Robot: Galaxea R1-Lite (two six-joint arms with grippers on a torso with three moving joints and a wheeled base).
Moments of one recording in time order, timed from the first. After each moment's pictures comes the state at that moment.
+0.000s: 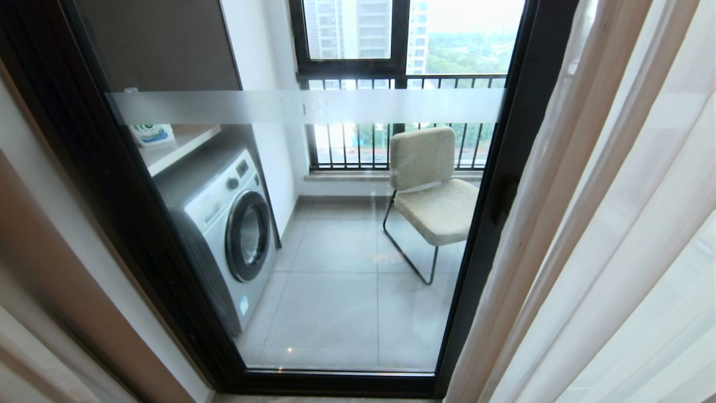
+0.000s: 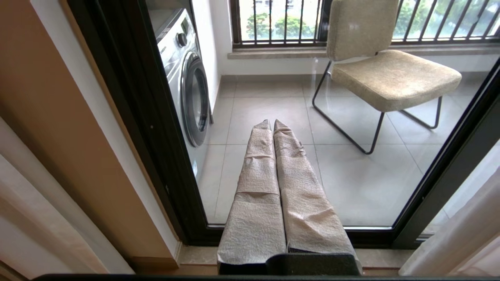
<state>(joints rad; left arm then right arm) 0.00 0.00 0.00 0.00 0.01 0.02 0.01 0.00 0.00 0.00 0.02 0.00</state>
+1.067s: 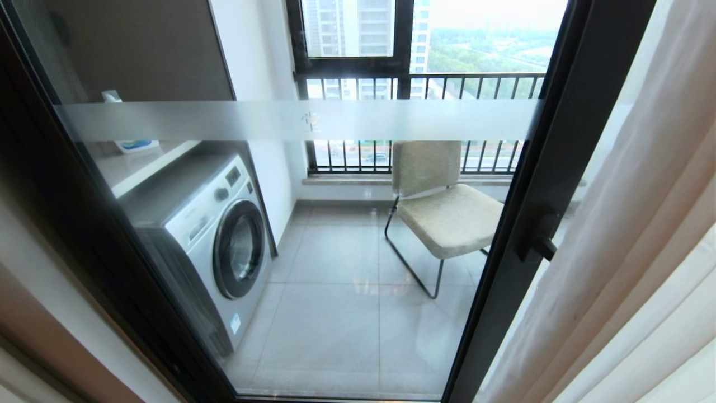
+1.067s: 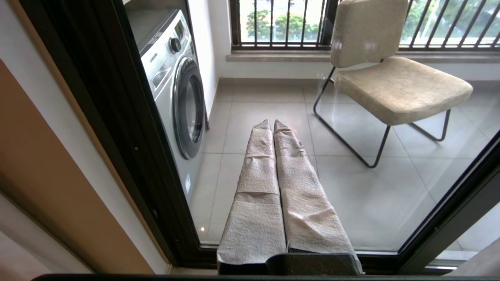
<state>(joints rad) 0.00 0.00 0.00 0.00 0.01 0.00 0.01 0.00 0.00 0.00 0.02 0.00</state>
